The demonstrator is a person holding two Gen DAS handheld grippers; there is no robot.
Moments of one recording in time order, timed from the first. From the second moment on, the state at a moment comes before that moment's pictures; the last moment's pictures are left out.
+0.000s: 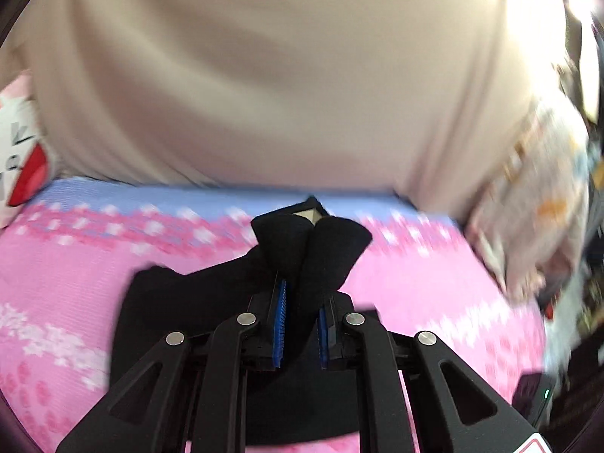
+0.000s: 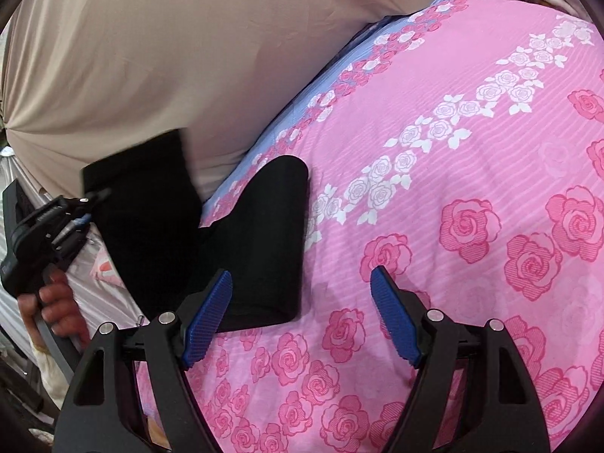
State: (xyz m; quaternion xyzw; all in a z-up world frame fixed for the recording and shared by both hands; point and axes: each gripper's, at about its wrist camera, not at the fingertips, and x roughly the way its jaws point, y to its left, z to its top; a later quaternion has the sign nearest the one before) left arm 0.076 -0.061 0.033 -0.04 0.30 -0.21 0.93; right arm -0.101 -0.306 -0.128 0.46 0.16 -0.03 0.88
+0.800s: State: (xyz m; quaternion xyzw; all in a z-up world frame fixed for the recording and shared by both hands) left arm -0.054 -0.067 -0.040 0.08 0.28 -0.30 0.91; right arm -0.091 -0.305 -0.112 0.45 0.16 0.01 0.88
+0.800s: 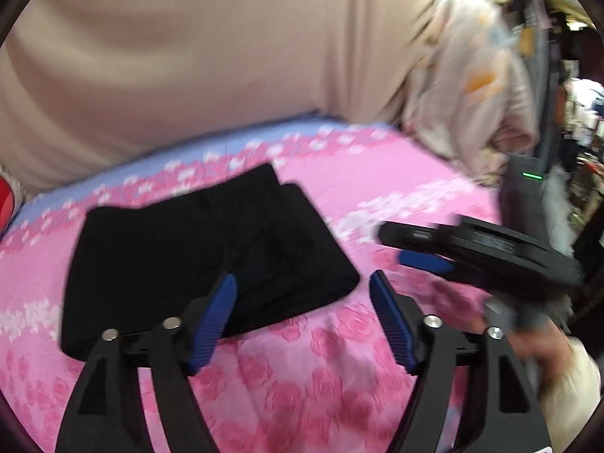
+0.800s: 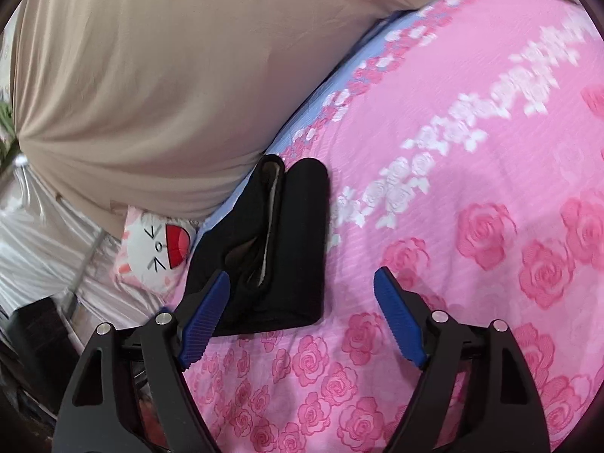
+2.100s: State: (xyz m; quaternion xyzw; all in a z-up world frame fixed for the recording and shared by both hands) left arm 0.094 0.112 -0.093 0.03 0.40 0.02 0.92; right arm 0.091 -0.168 0.021 0.18 0.23 0.04 0.96
